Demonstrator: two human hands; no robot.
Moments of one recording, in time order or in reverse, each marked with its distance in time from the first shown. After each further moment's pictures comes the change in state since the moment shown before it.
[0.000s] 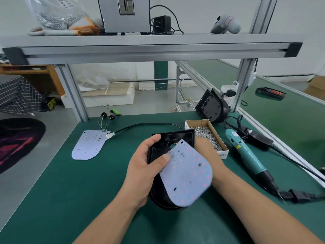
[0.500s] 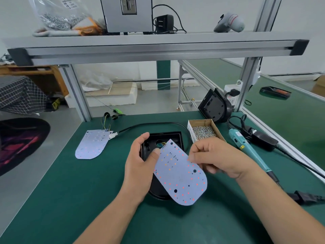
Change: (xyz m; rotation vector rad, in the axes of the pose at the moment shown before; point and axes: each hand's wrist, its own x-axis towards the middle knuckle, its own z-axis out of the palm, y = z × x) left_hand 0.014 -0.013 -0.015 0.336 0.265 0.109; right_hand -0.018 0.018 -0.036 0.683 -0.376 0.074
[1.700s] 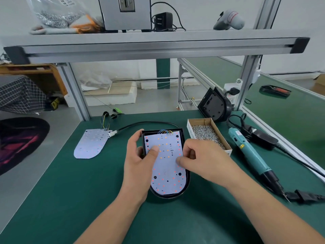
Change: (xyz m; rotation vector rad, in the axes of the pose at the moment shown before) left_hand -0.007 0.017 0.007 -0.163 0.013 -0.150; right_hand 0.004 0.000 0.034 -0.635 0.330 -0.092
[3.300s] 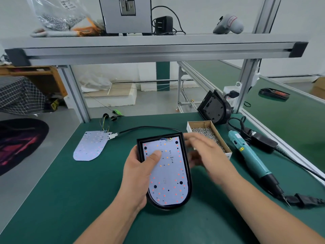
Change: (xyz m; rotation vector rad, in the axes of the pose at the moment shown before) left_hand -0.006 0.002 -0.003 -0.221 -0.124 -0.112; right_hand 0.012 0.005 0.009 0.950 0.034 0.138
